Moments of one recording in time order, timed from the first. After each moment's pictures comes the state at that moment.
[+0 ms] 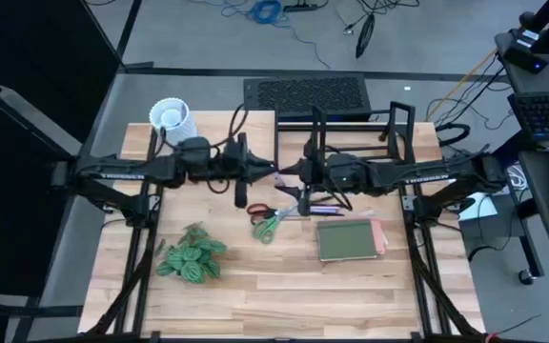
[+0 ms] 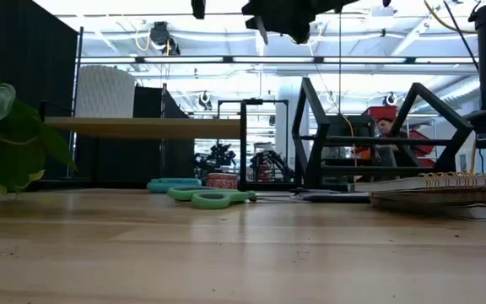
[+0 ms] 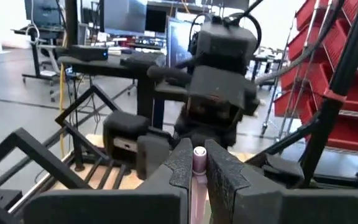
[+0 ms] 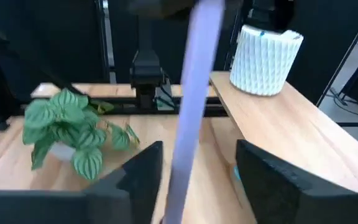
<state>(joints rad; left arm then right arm) 0.10 1.26 0.99 0.30 0.09 -0.10 -0.02 1.40 1.03 0.11 0.13 -0.05</state>
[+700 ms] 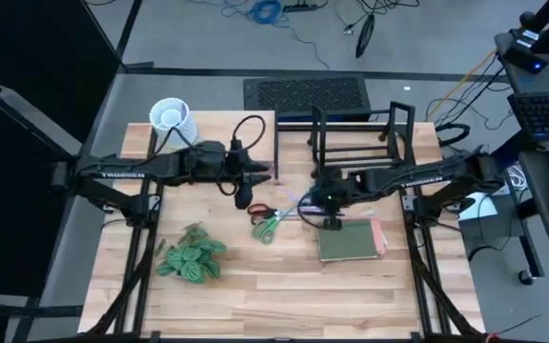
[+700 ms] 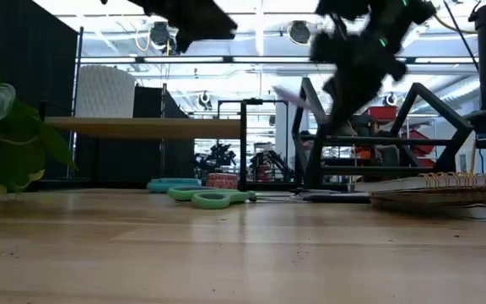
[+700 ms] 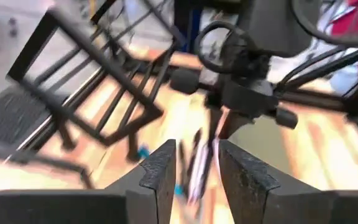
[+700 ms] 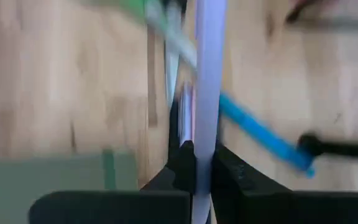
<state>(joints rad) 0.13 1.26 0.99 -0.11 -0.01 -0.10 -0.02 1.43 0.90 -0.56 0.13 -0.04</state>
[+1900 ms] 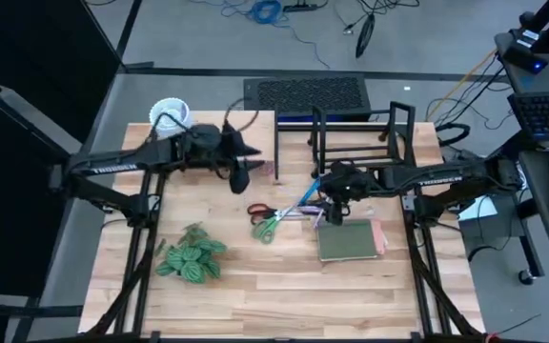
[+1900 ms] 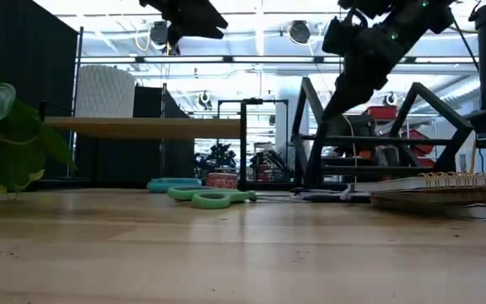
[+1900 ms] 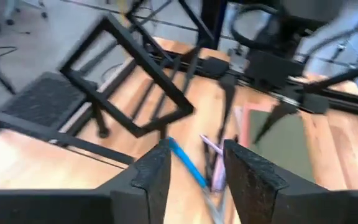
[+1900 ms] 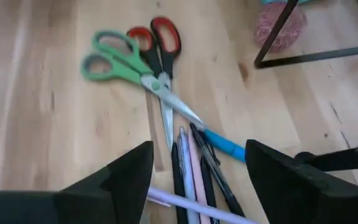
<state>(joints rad) 0.24 1.24 1.15 -0.36 -0.01 -0.10 -0.06 1.25 0.80 -0.35 0.07 0.11</state>
